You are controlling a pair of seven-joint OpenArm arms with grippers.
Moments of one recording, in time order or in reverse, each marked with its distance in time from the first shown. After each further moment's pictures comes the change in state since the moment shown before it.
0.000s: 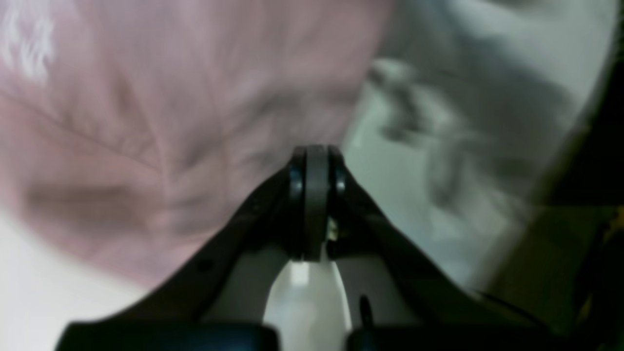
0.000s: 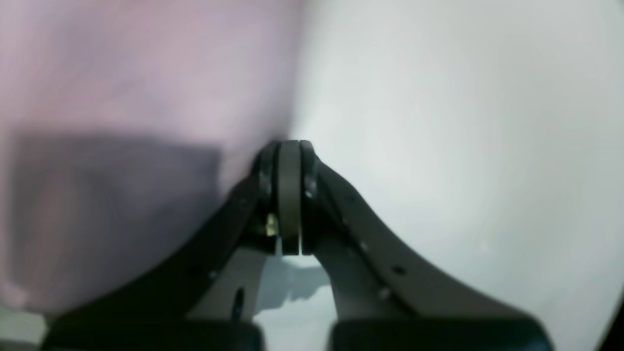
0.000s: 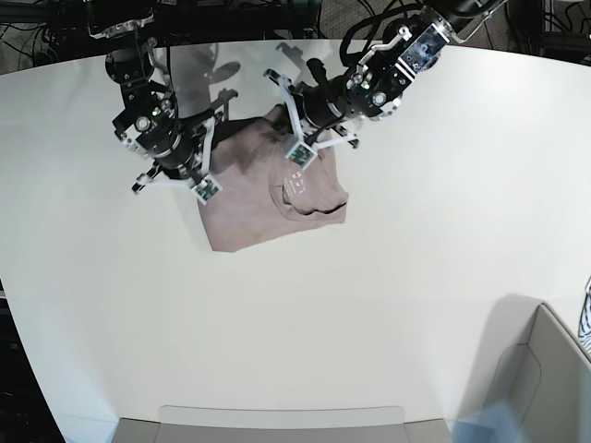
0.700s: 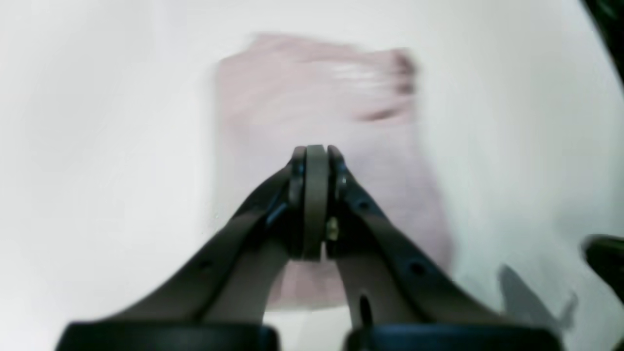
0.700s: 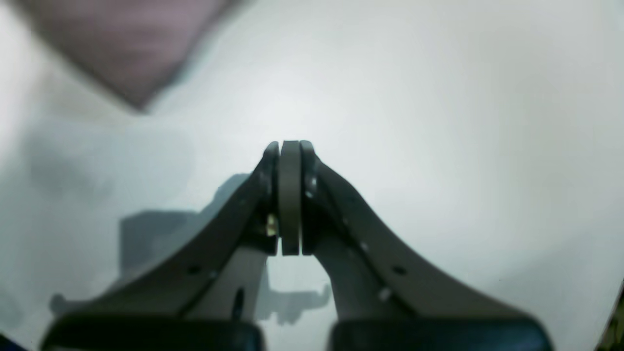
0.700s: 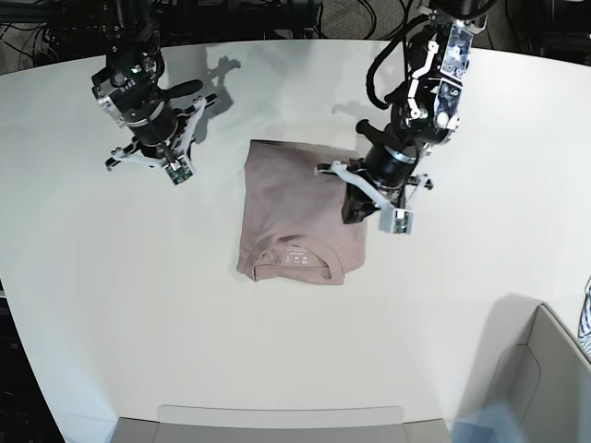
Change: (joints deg) left arm 4.0 7.9 -22.4 11.5 0.3 5.4 -6.1; right arm -11.0 -6.1 16.0 16.2 0.9 1.7 0.2
